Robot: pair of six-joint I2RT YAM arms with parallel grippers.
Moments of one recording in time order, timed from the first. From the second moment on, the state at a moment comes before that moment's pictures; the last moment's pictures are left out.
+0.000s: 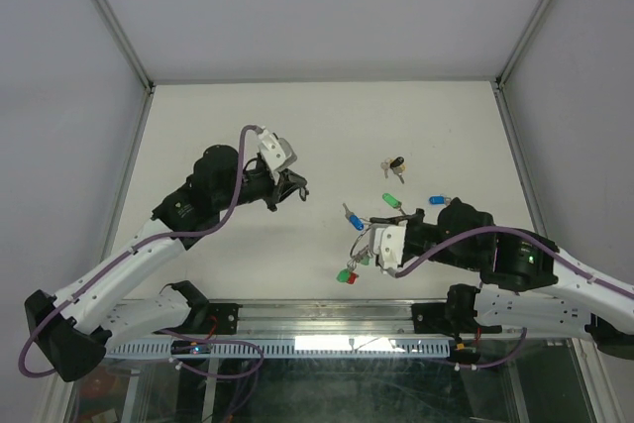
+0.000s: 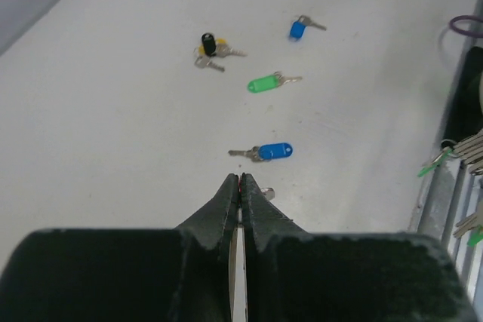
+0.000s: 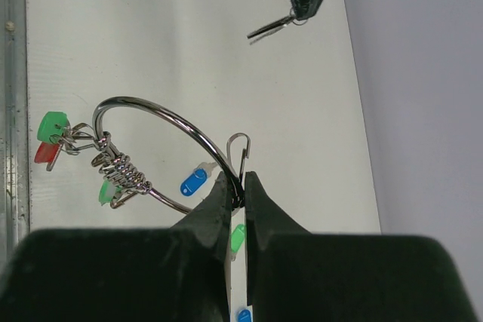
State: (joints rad) left arm -0.71 0.98 0.90 -0.21 0.31 0.13; right arm 1.26 0.67 0.97 -0.69 0.13 -0.69
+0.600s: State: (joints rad) left arm -0.71 0.94 0.90 -0.03 0.72 0.08; right arm 1.26 0.75 0.90 -0.48 -0.20 -0.69
